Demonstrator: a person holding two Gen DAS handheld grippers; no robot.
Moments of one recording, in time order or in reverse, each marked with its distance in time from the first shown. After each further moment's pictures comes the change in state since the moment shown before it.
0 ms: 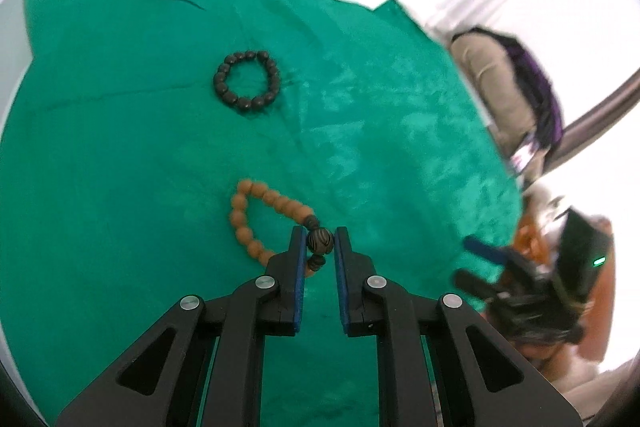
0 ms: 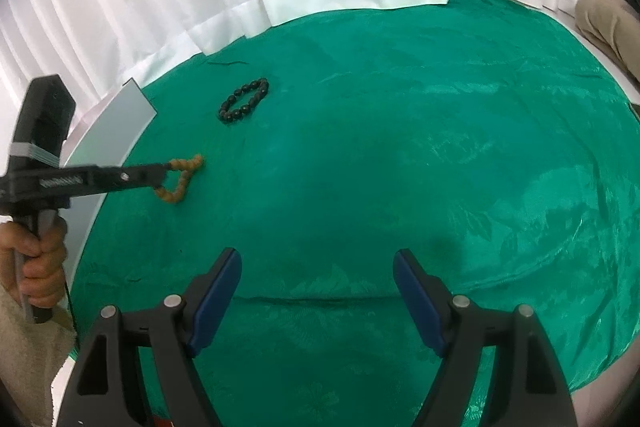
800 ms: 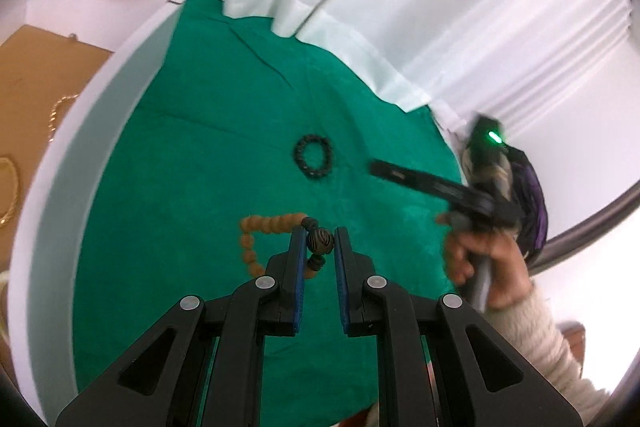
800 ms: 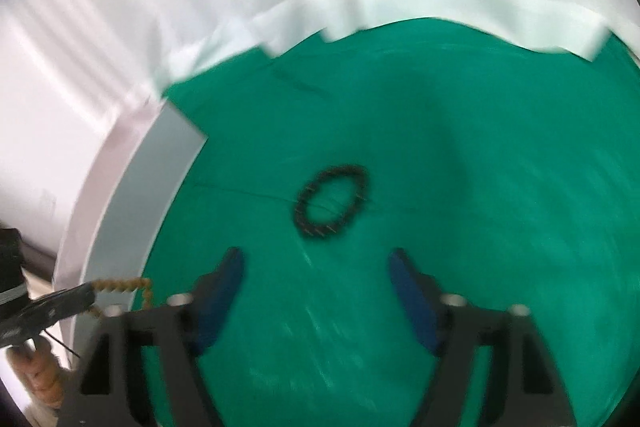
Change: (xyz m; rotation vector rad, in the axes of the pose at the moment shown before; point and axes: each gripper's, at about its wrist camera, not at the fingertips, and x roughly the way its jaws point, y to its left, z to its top) left arm -0.123 0.033 -0.021 -0.277 -0.259 0.037; right arm 0.098 0.081 0.180 -0.184 0.207 0.226
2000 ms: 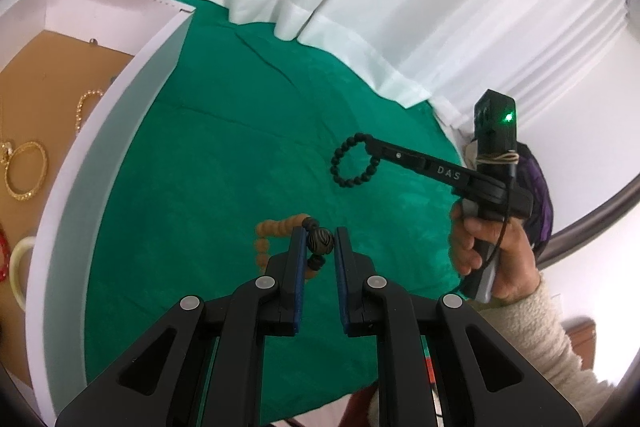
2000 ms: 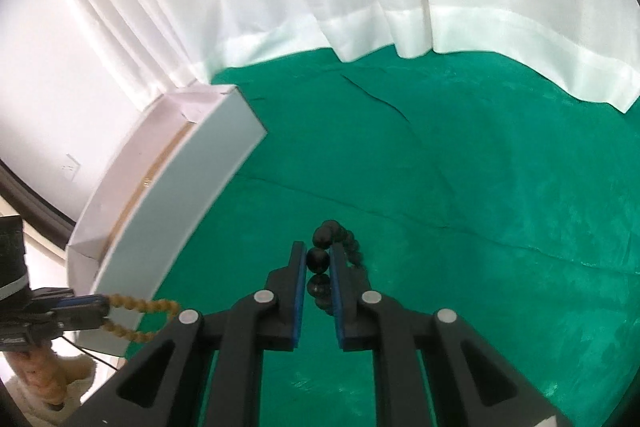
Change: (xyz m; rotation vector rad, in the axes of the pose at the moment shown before) left arm -0.035 -0.013 -0.027 0.033 -0.025 0.025; right arm -0.028 0.056 -0.007 -0.126 -0.056 0.080
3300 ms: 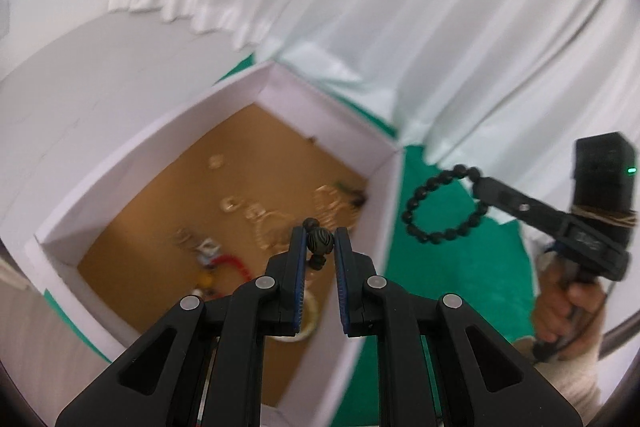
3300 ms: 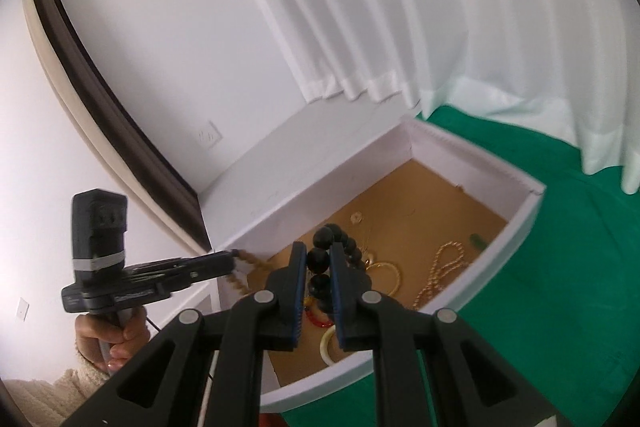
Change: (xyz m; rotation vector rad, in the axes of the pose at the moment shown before) left arm -0.196 0.166 -0.004 -0.225 -0.296 0.345; right arm 0.021 0.303 0.055 -0.325 0.001 0.385
